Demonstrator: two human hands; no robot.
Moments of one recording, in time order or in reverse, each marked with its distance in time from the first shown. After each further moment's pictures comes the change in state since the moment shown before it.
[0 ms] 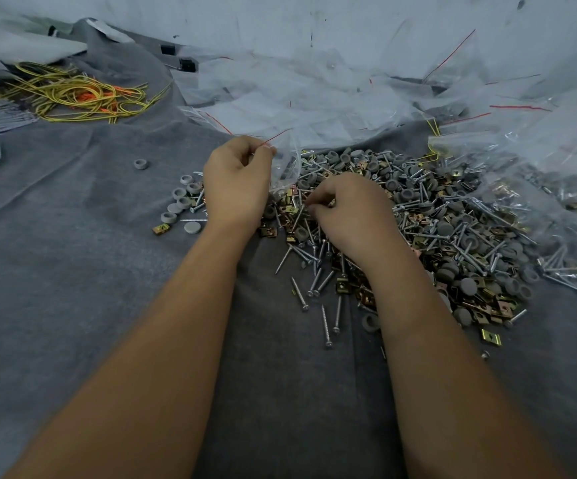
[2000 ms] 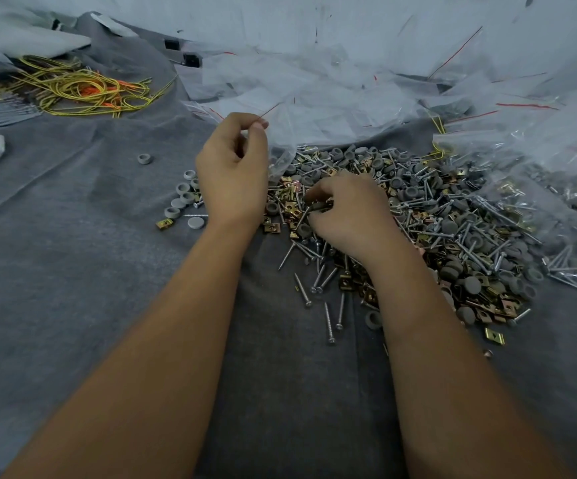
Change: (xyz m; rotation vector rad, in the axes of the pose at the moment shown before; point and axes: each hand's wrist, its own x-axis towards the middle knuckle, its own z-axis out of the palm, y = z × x) left_hand -0.001 0.001 -0.002 -0.095 0.124 0.150; right_hand -0.002 -0.006 -0.001 -0.054 -0.130 0.017
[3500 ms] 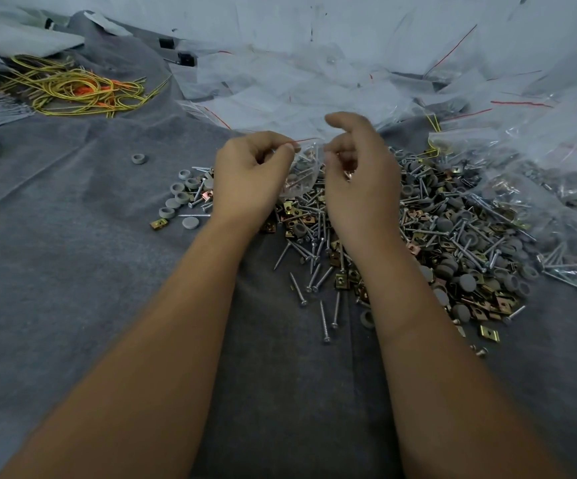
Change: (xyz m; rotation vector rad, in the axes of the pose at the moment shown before) left_hand -0.006 0.007 0.002 0.065 -0.293 -0.040; right_hand -0.001 -0.005 -0.003 0.498 0.554 -0.193
